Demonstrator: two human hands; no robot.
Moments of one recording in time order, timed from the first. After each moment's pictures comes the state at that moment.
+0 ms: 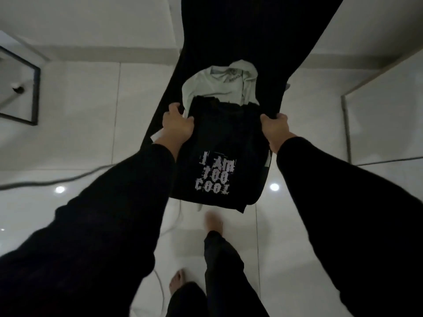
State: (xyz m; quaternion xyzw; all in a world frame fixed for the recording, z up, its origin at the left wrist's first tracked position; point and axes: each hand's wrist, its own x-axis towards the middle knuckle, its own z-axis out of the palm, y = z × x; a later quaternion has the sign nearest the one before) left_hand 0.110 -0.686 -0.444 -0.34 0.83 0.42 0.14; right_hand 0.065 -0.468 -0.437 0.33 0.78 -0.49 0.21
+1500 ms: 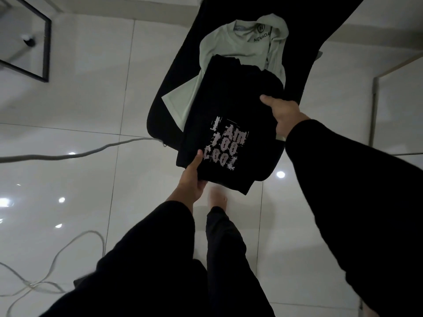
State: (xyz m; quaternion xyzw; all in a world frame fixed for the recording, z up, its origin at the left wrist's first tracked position) left_hand 0.290 -0.625 -0.498 -0.53 0.28 0.79 0.13; right_hand 0.089 -0.477 -0.467 0.32 0.70 -0.57 0.28
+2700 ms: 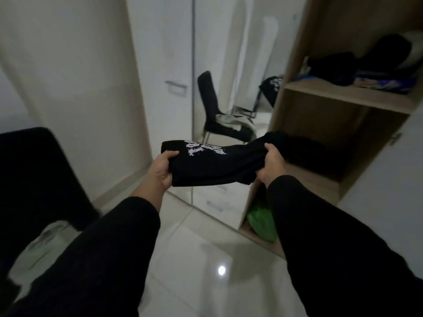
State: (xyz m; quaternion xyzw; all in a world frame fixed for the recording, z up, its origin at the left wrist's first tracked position) left_hand 0.358 -0.292 -0.049 0.06 0.48 0.77 0.41; right_hand 0.519 -0.090 -0.041 0.43 0.29 -0.76 -0.39
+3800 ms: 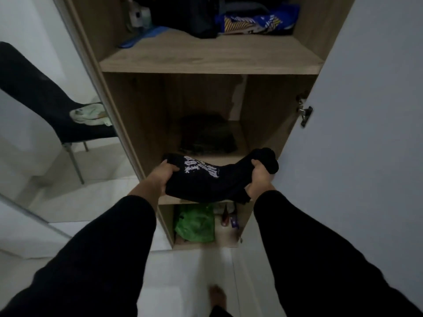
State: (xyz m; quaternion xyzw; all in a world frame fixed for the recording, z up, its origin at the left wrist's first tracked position) left_hand 0.425 0.240 -0.164 0.21 0.66 0.44 0.58; right_hand 0.652 0.285 -0.185 0.57 0.09 -0.64 -0.51
